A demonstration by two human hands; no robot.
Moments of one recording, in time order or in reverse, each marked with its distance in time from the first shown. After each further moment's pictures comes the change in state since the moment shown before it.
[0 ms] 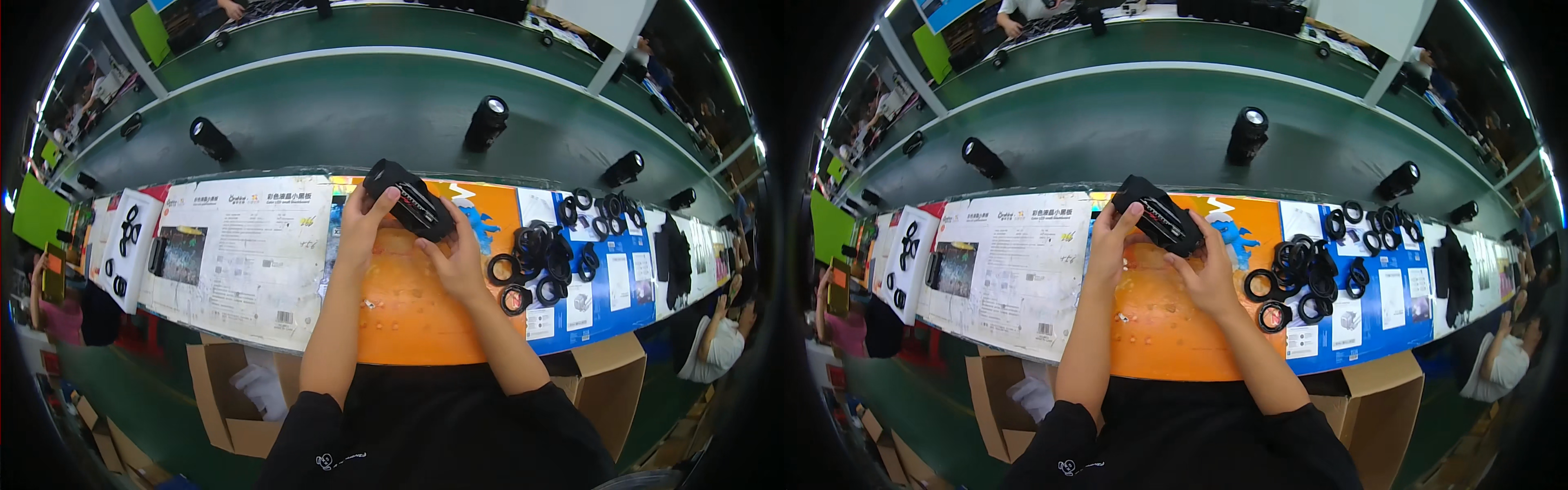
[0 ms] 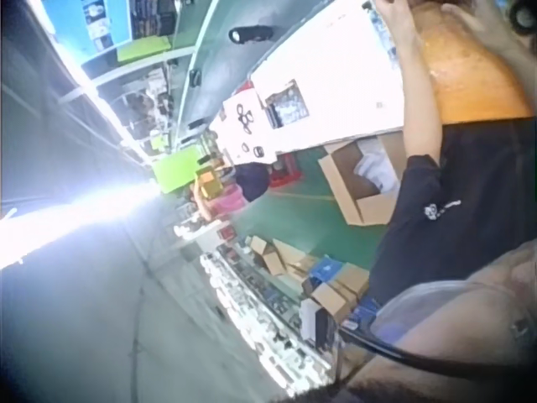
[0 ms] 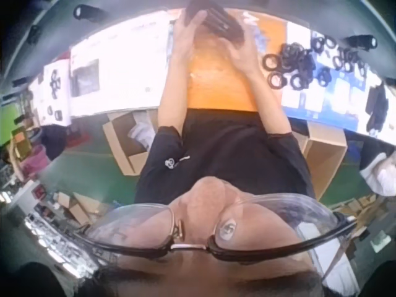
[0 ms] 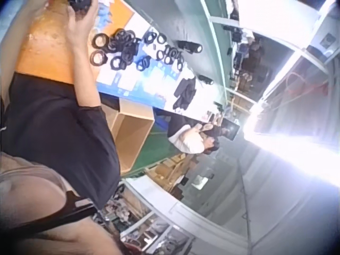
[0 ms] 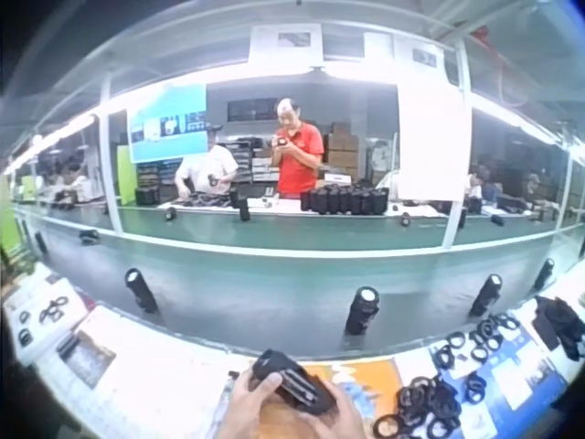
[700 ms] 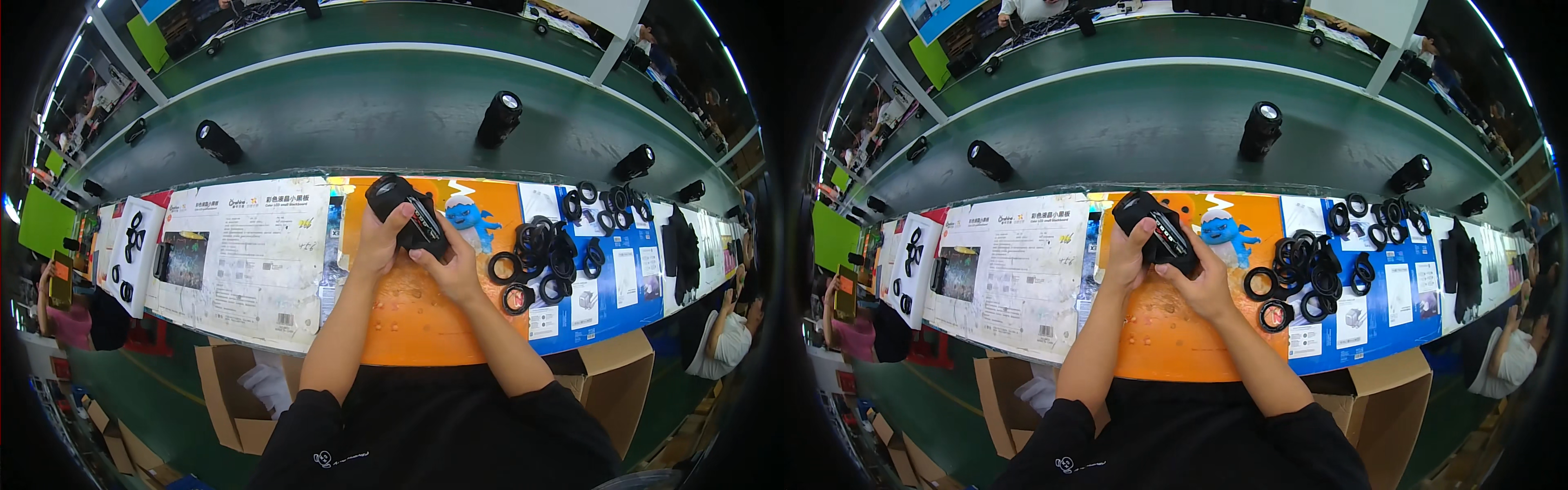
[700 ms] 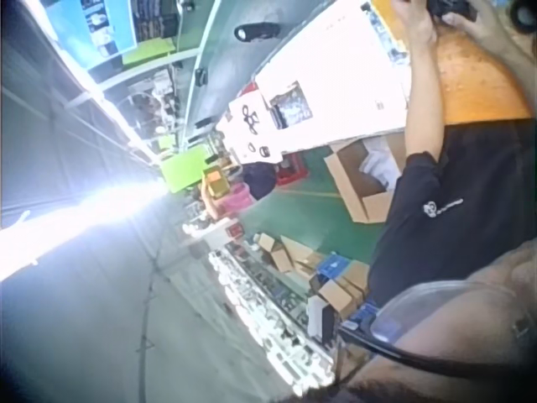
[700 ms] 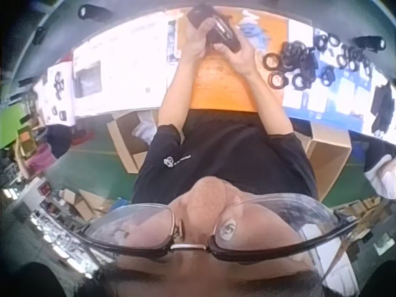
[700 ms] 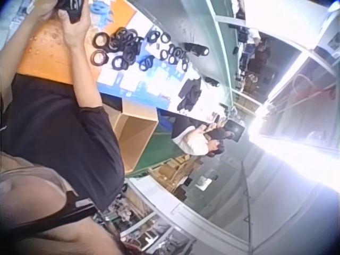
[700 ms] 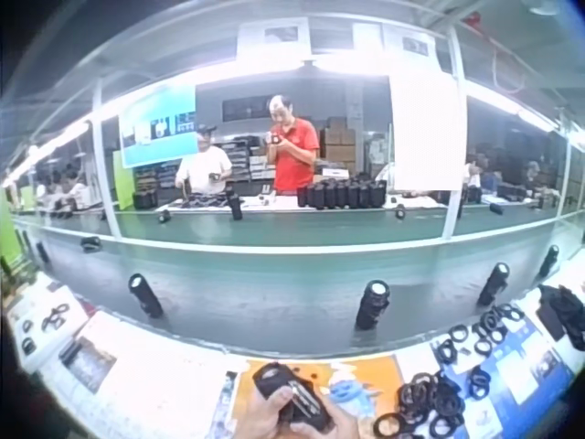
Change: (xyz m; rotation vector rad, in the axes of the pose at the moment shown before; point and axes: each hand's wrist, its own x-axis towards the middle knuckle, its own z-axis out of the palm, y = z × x) left_hand -0.001 -0.043 0.014 -0.273 -0.174 0.050; right_hand -0.012 0.012 0.003 0.305 -0.087 0.102
